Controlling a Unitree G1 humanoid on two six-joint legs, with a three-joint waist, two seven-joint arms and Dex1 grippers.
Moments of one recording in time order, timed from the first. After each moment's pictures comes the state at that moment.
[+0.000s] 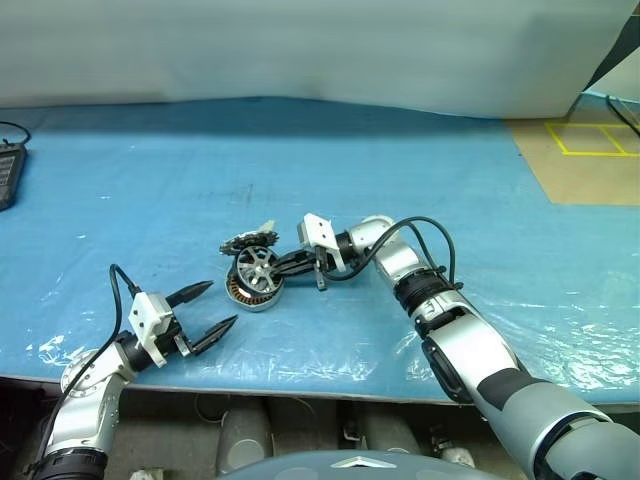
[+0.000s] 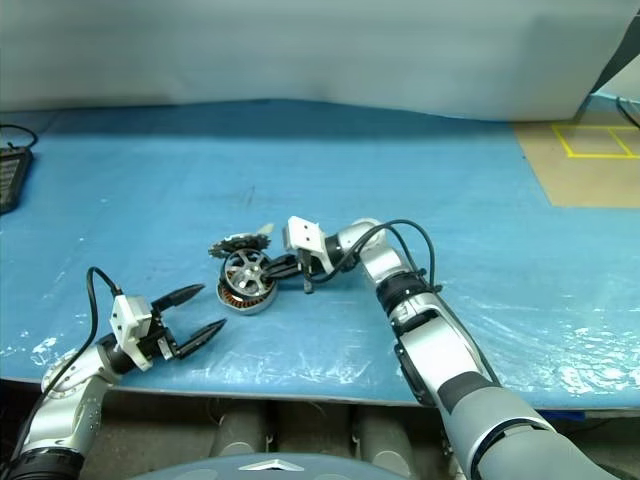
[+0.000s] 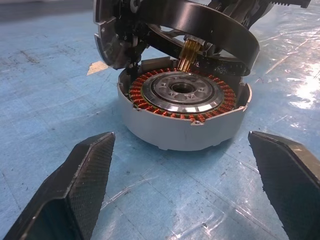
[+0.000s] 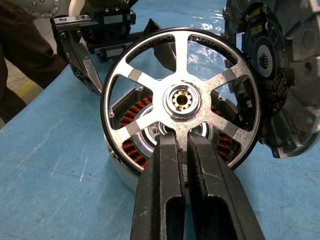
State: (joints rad) left arm 0.13 0.47 0.18 0.18 -0.42 -0.27 -1.10; right arm -0.89 -0.10 0.30 0.90 0.00 -0.25 1.35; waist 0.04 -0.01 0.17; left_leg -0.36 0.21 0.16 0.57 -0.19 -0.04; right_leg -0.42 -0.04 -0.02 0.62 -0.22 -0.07
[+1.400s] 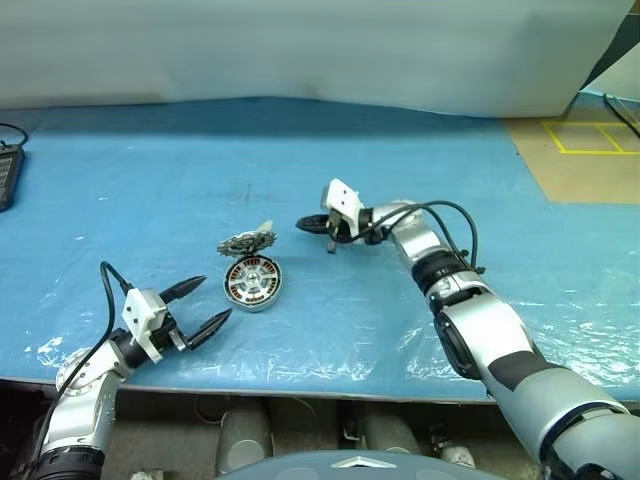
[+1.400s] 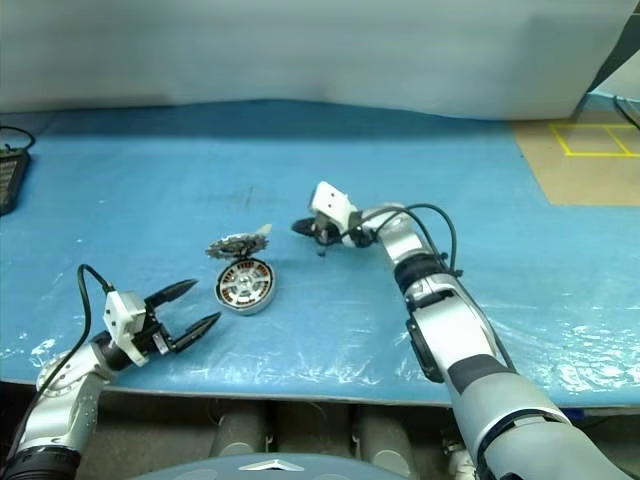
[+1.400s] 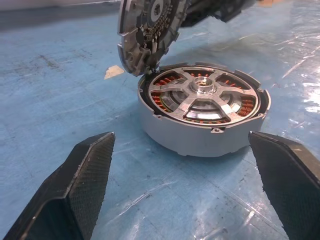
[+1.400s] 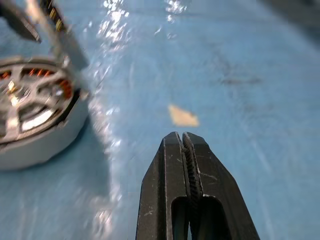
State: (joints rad) left arm 0.12 0.48 0.21 0.19 -0.43 -0.27 -1.06; right arm -1.05 -0.15 0.20 1.10 -0.04 -0.27 1.02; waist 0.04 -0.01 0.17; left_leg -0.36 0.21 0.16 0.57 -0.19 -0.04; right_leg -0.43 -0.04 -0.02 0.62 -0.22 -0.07
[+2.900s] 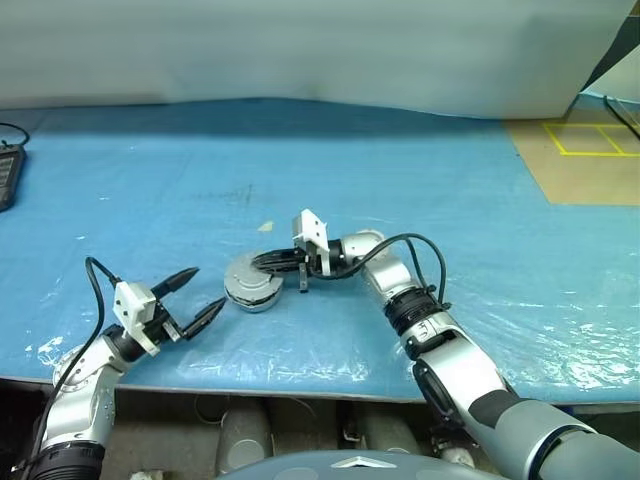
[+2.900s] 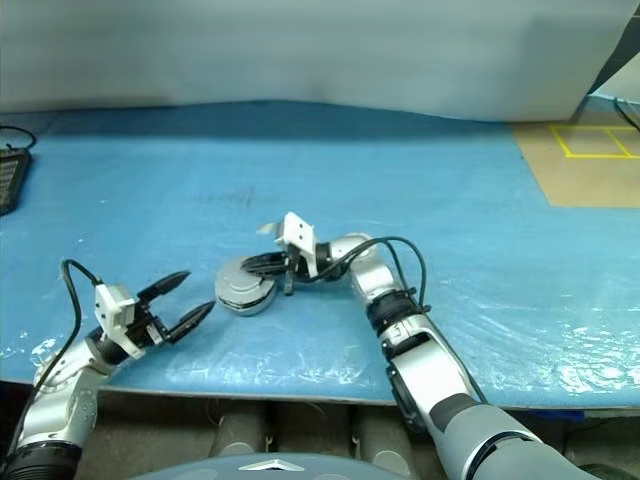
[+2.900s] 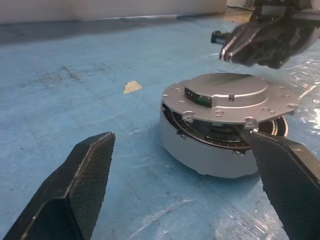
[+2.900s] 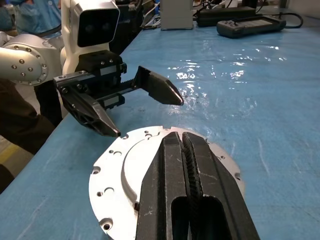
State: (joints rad) left arm 0.10 0.47 0.23 0.18 -0.49 -0.23 -1.06; right arm -0.77 -0.02 0.25 0.72 0.10 -0.13 1.24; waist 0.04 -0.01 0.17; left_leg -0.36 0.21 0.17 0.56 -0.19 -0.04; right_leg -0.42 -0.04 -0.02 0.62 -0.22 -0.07
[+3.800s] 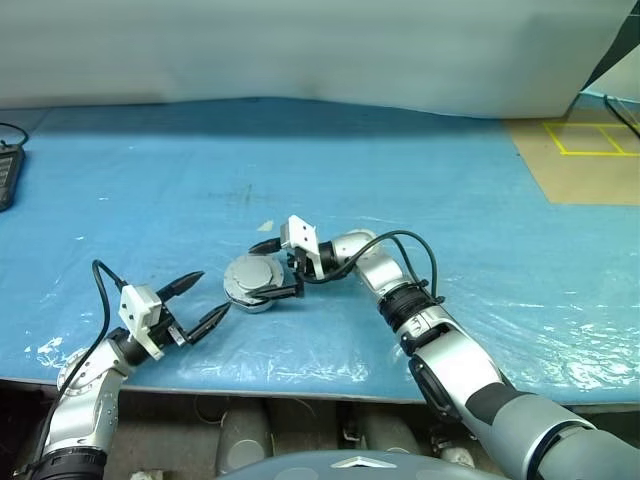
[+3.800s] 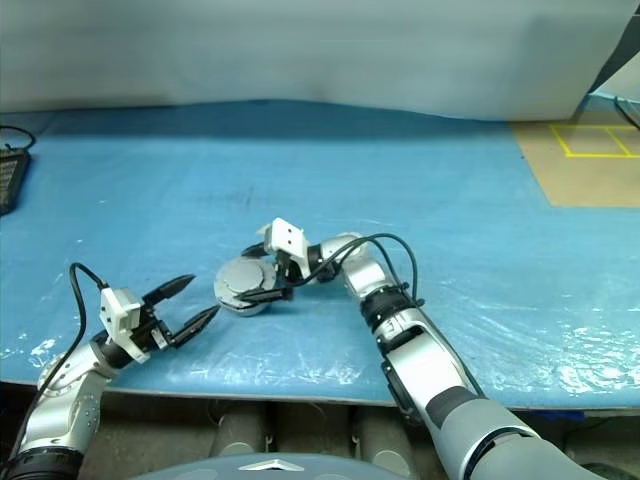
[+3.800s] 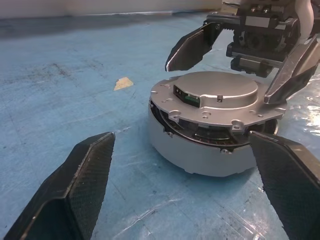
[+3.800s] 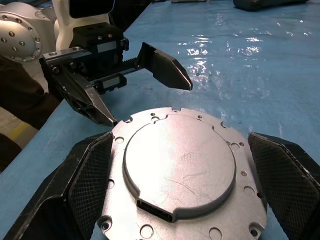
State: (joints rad) left arm 0.13 0.46 0.21 0.15 -0.47 -0.23 -1.04; right arm -0.81 0.00 0.31 0.82 0.04 -0.13 1.23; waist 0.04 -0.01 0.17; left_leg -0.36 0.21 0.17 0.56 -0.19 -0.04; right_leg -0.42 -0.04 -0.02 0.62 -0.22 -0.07
